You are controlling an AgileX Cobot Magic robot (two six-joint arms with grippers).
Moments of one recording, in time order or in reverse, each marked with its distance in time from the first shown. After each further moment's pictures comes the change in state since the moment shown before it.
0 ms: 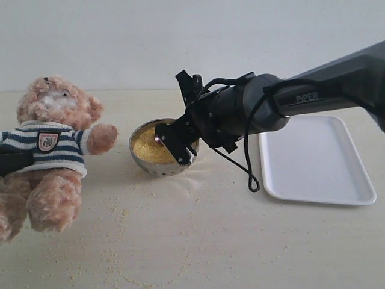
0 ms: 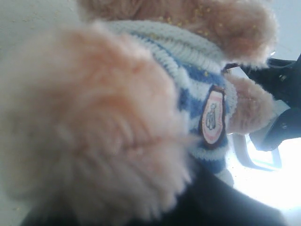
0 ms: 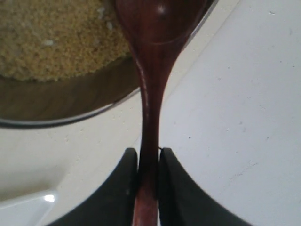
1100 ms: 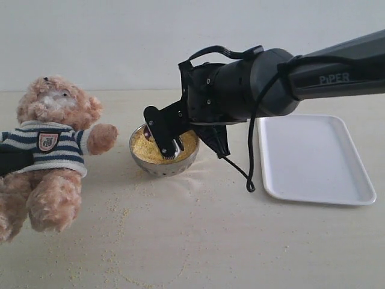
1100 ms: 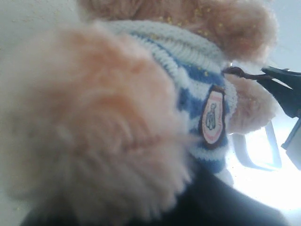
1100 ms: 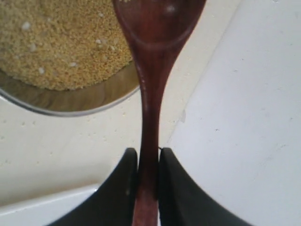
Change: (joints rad) left arm 0.000 0.000 0.000 0.000 0.000 0.000; right arm 0.048 -0.108 -0.002 0.465 0.055 -0.228
